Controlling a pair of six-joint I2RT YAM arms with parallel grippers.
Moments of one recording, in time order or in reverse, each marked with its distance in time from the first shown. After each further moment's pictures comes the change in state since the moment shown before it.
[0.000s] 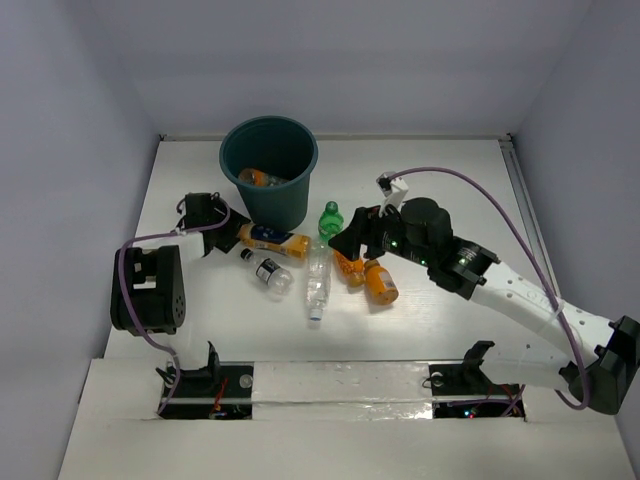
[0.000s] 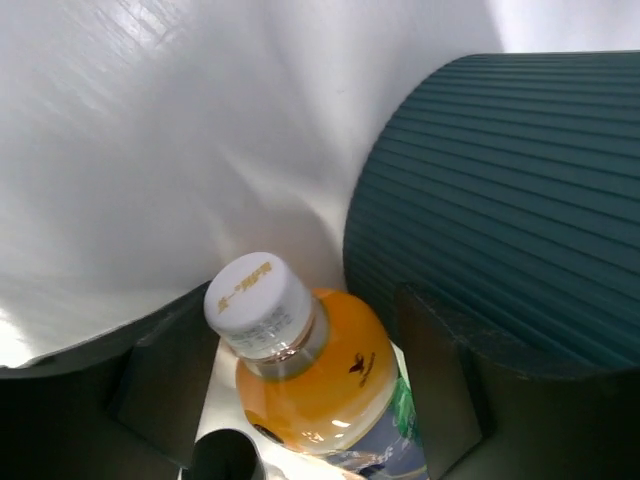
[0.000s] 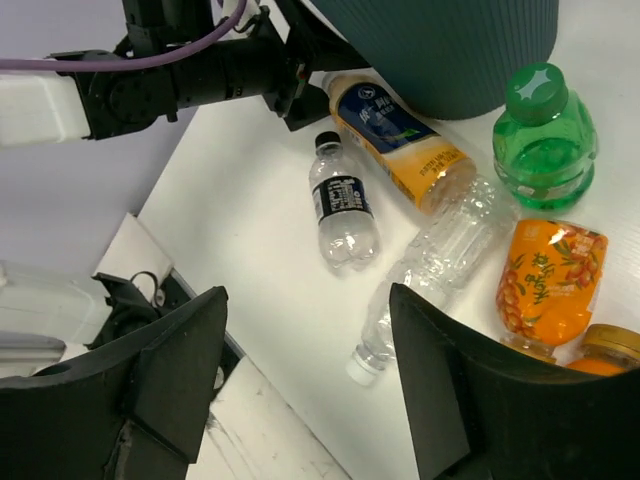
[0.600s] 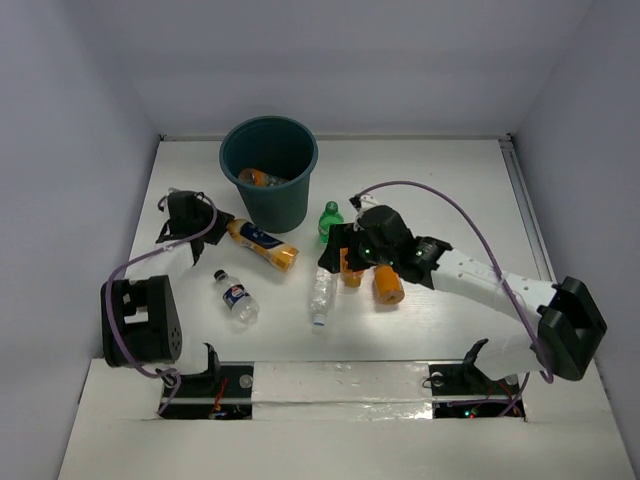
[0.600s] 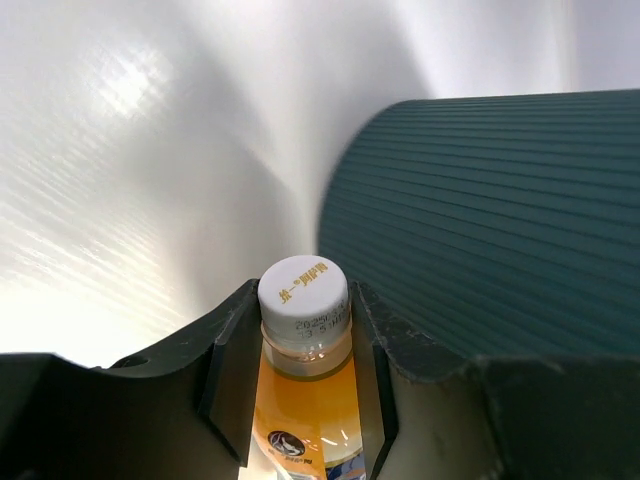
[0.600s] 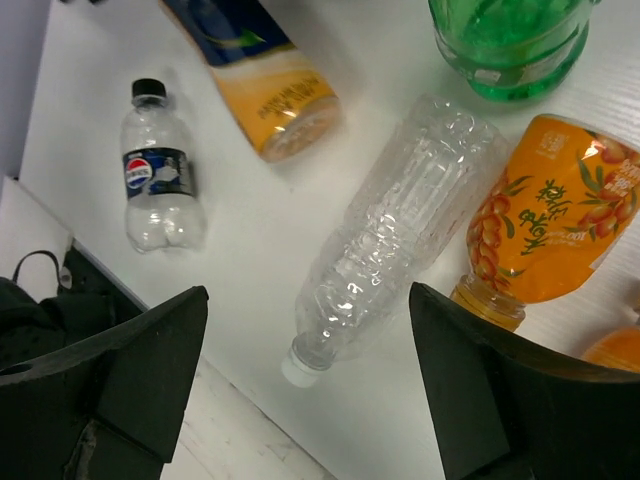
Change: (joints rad) left arm 0.056 -0.158 -0.047 -0.011 -0.020 0.007; right arm 0.013 0.227 -0.039 -0.015 0.004 0.044
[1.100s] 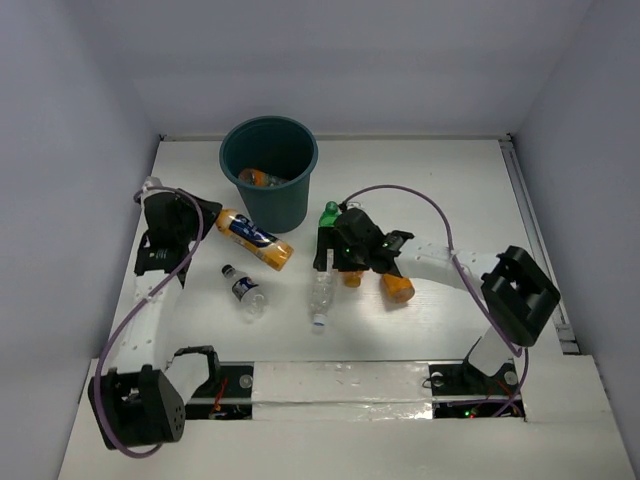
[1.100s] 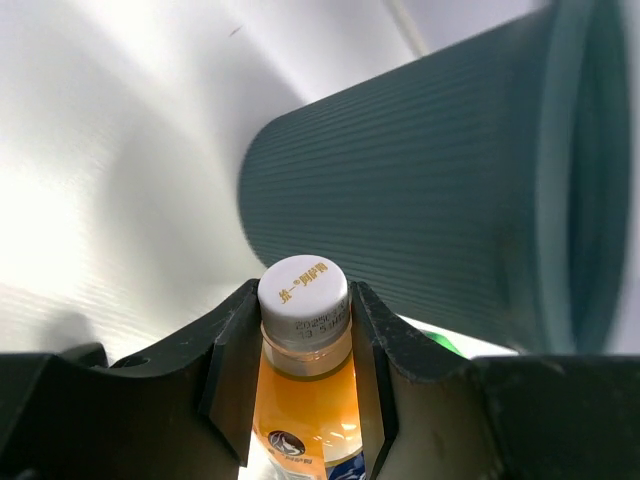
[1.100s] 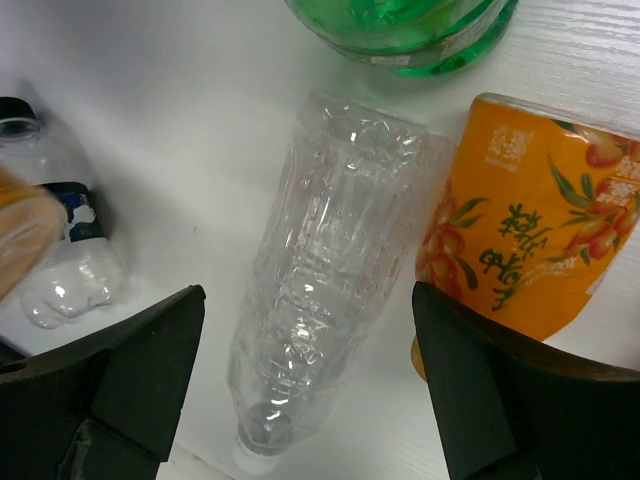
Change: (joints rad) left arm 0.003 -0.425 0.019 -0.221 -0.032 0.081; right arm 0.005 0.281 0.089 -0.034 0.134 0.111
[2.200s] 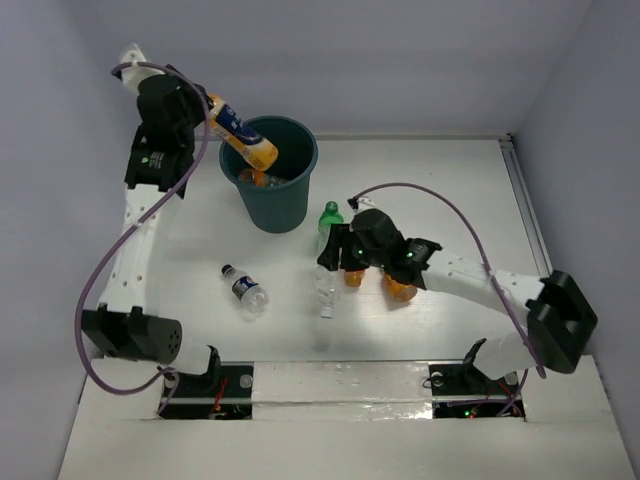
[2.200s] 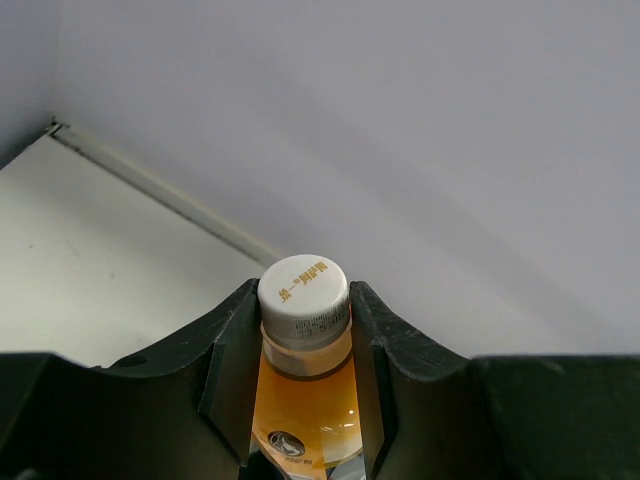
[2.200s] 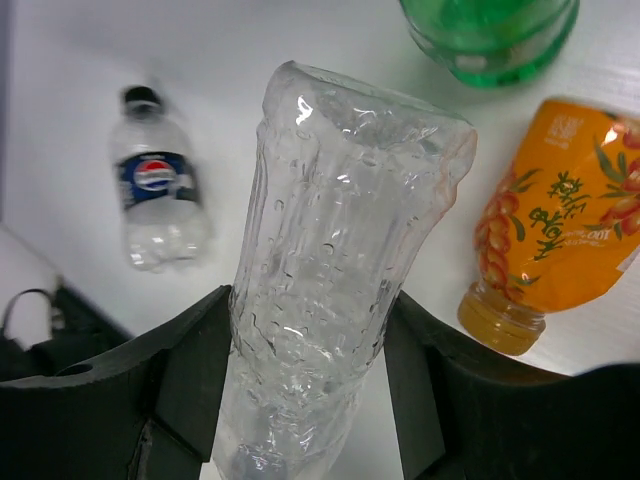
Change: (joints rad) left arm -0.194 0.376 0.978 -0.196 -0.394 0.237; right arm 0.026 -0.161 -0.082 0.060 -0.027 -0.010
